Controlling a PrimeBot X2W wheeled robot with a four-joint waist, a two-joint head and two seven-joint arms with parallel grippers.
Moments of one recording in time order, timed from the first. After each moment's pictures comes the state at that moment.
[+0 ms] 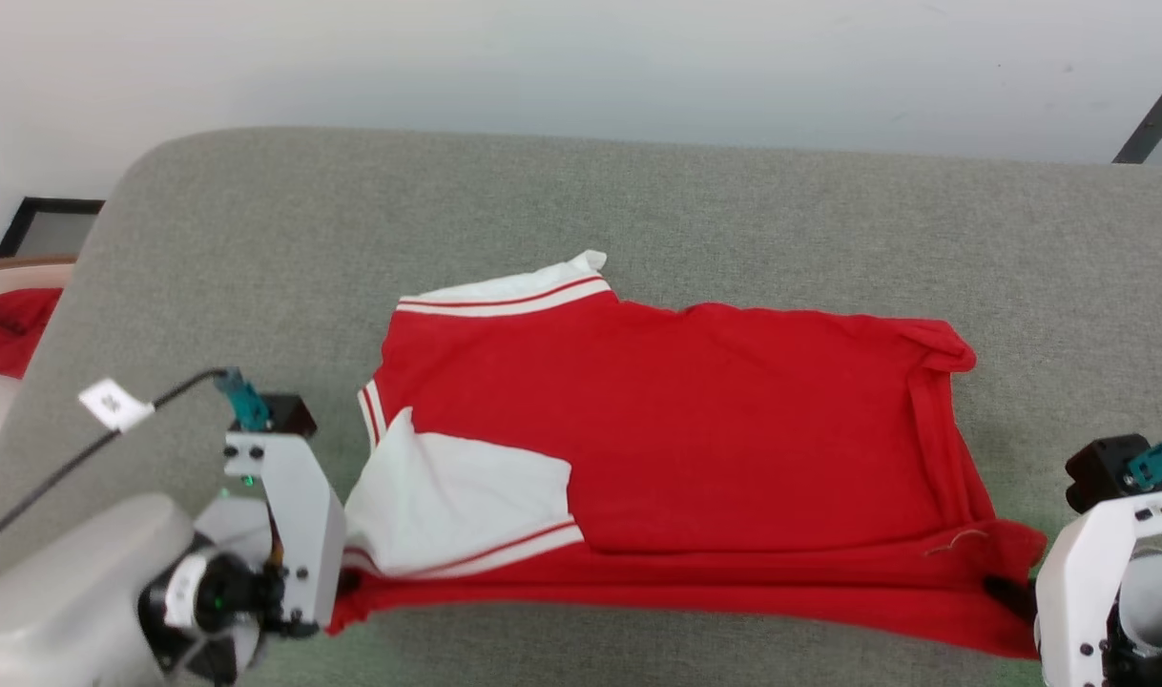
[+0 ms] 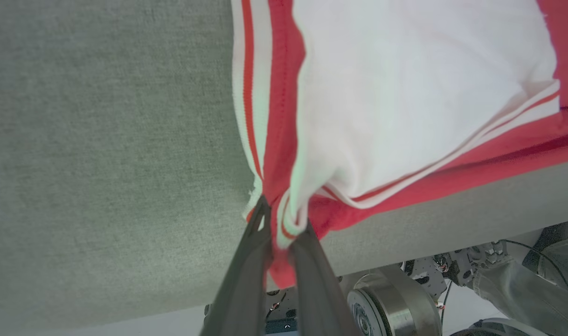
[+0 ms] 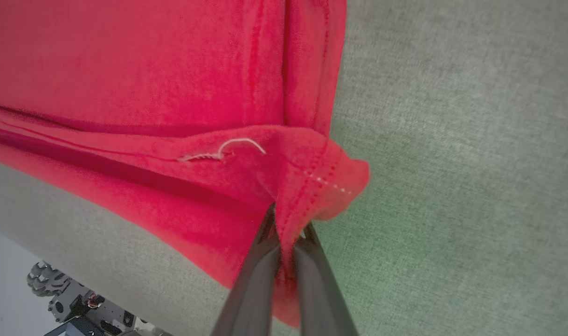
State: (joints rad) left arm -0.77 0.84 -1.11 0.19 -1.41 0.28 0.74; right arm -0.12 -0.35 0.03 -0.05 0.54 0.13 1.02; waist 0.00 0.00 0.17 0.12
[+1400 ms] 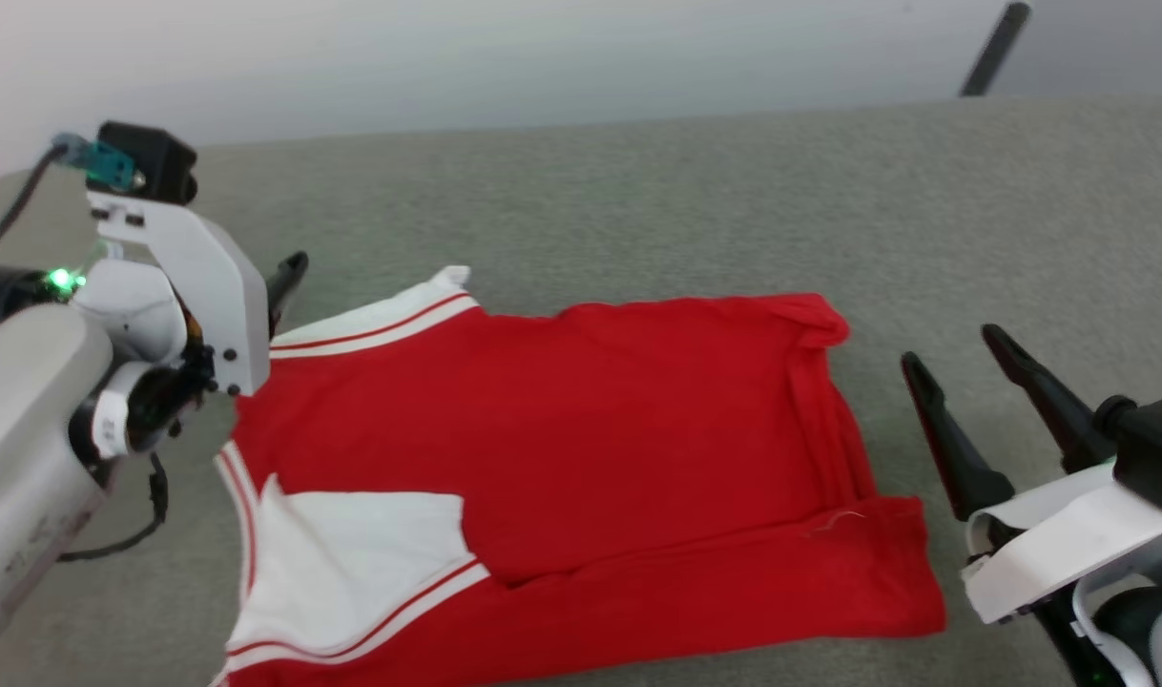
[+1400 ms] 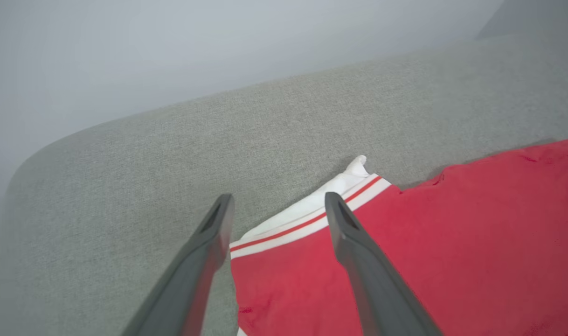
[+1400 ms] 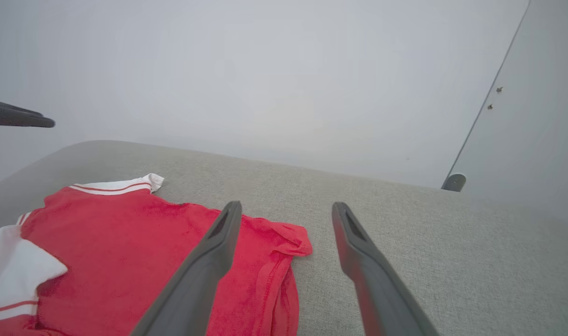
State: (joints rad) left arm -0.99 0.83 -0.99 0.28 -1.15 0.22 0.38; right arm -0.15 -0.28 0.13 -0.24 0.35 0.13 0.20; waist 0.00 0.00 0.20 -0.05
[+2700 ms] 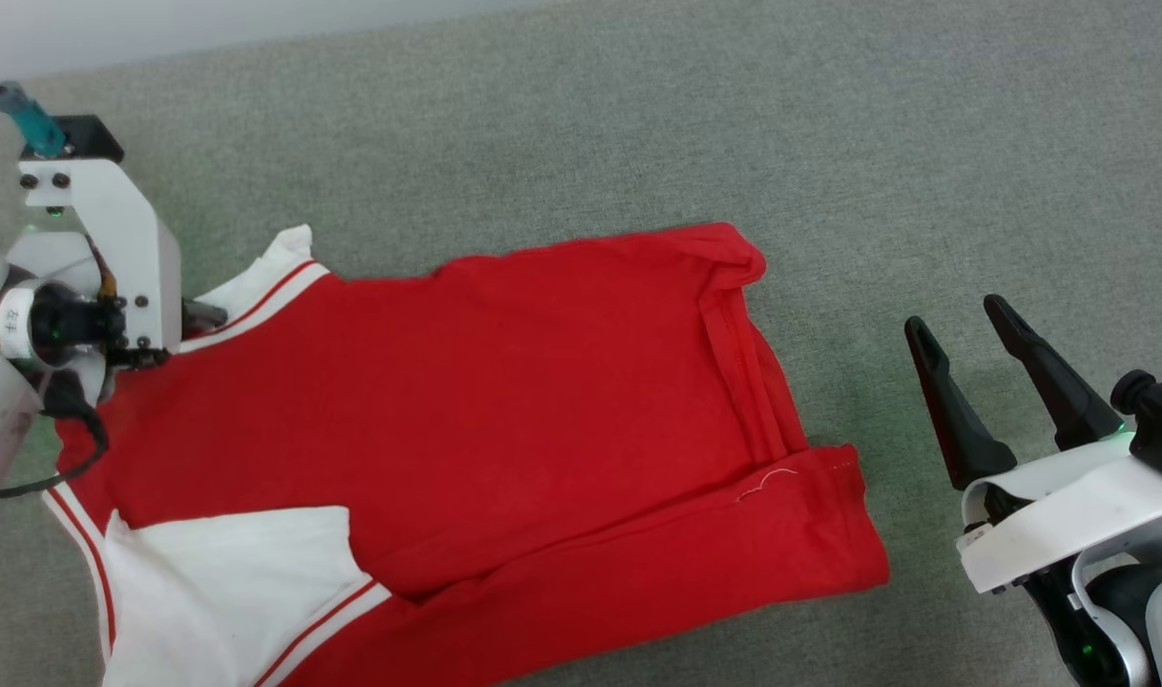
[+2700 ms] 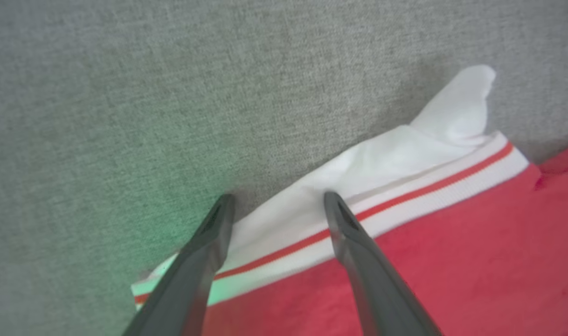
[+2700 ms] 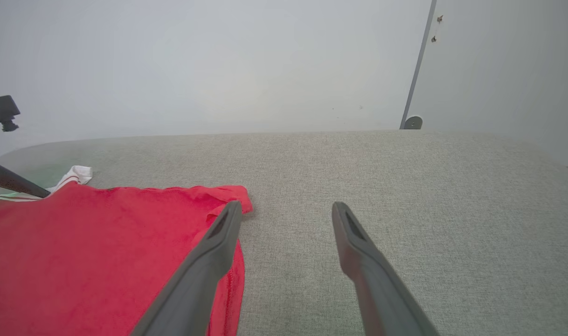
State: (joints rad) left arm -1.15 0.73 -1.04 0.74 -1.28 0.05 0.80; right arm -0.20 -0.23 0.12 -0.20 0.40 0.13 0.14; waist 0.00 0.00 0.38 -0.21
